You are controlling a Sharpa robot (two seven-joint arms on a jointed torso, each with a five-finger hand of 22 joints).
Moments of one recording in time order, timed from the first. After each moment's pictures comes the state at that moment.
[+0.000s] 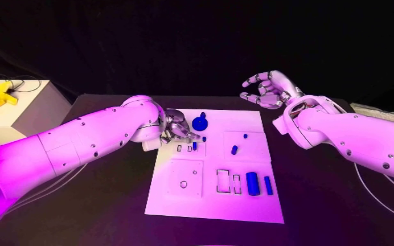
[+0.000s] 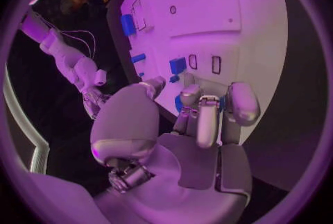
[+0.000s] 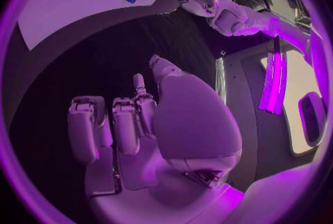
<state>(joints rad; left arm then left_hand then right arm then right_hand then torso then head) 1.16 -0.64 0.11 1.33 -1.02 0.24 -0.49 1.03 -0.12 0.42 0.29 0.06 0.75 0.12 0.76 0.58 1.16 0.04 1.28 0.93 1.47 -0.01 1.53 1.31 0.11 1.31 0.08 1.38 1.04 1.27 -0.77 -0.09 1.38 -0.92 -0.61 0.15 1.41 -0.18 0.25 0.24 0.20 0.88 0.16 0.29 0.31 1.43 0.07 1.42 1.31 1.46 -0.01 1.54 1.31 0.01 1.47 0.09 1.50 1.31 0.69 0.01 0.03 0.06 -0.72</state>
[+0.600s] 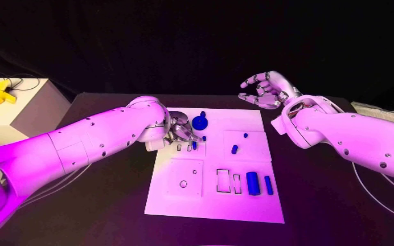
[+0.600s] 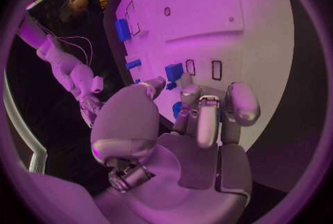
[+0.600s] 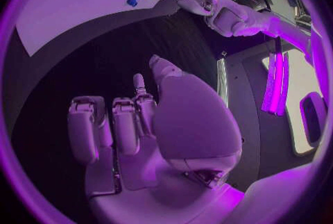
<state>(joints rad) 1.17 -0.60 0.09 1.28 -1.05 0.28 -0.50 1.03 -0.12 0.42 0.29 0.06 0.75 0.12 0.77 0.59 1.16 0.04 1.27 0.92 1.47 -0.01 1.53 1.31 0.11 1.31 0.08 1.38 1.04 1.27 -0.76 -0.09 1.38 -0.92 -0.60 0.13 1.41 -0.18 0.26 0.24 0.20 0.88 0.16 0.29 0.31 1.43 0.07 1.42 1.31 1.46 -0.01 1.54 1.31 0.01 1.47 0.09 1.50 1.31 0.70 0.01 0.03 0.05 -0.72</state>
